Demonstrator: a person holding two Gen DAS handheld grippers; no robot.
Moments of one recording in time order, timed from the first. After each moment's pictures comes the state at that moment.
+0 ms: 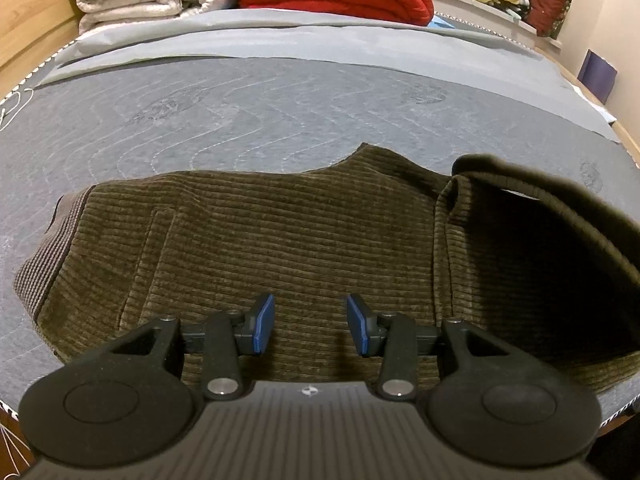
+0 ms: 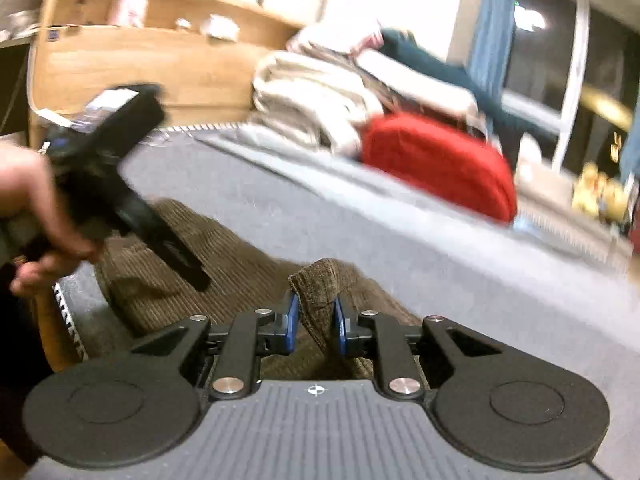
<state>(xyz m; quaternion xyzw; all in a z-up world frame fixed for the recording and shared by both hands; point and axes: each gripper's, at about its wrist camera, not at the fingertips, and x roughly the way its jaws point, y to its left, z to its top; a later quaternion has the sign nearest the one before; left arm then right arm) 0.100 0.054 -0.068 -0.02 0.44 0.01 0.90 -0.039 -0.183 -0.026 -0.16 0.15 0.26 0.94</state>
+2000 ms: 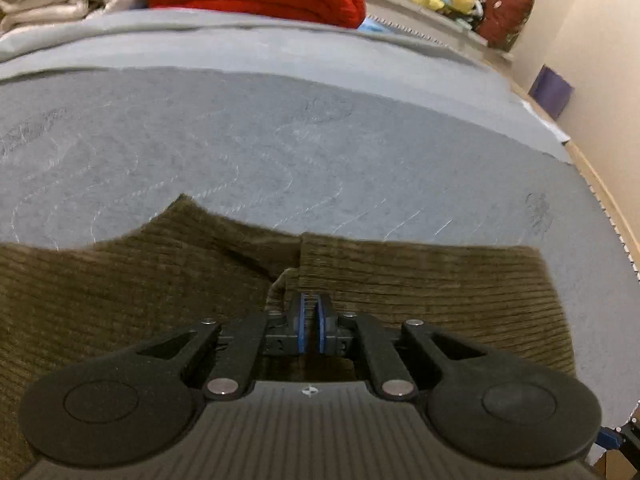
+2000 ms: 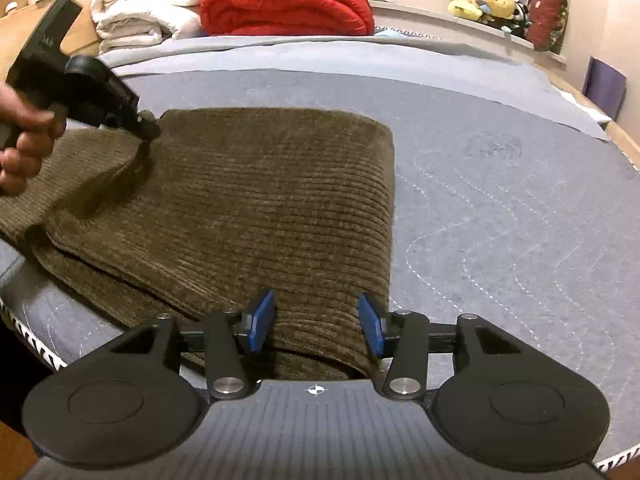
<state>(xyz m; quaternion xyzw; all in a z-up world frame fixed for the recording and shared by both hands) 0.220 -0.049 -0.100 -0.07 0.42 -0.08 0.90 -0.032 -0.341 -0.078 -0.03 0.36 0.08 0.93</state>
